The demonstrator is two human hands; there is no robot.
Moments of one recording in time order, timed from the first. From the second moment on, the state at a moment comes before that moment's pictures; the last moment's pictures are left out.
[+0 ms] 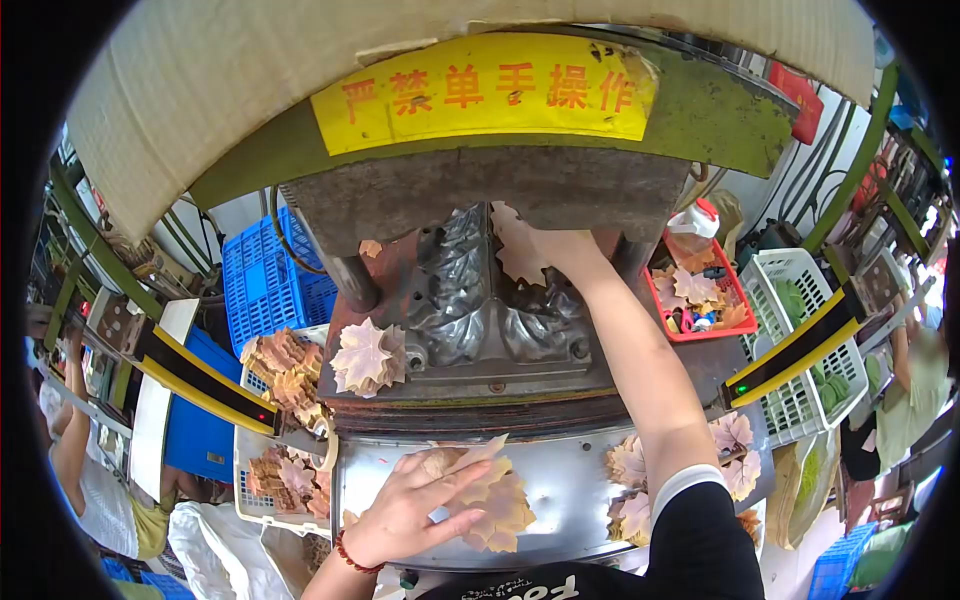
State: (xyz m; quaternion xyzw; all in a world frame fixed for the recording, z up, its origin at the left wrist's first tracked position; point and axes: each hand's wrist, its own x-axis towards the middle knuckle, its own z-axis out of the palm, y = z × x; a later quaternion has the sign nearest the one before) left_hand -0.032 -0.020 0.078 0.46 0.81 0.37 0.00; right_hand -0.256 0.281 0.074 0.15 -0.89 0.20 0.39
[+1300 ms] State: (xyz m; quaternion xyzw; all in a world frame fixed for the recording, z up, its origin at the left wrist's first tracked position) left_hand -0.146 -0.023 0.068 0.20 0.89 0.27 -0.32; right_hand -0.112 0.255 0.089 0.14 -0.94 0.27 0.17
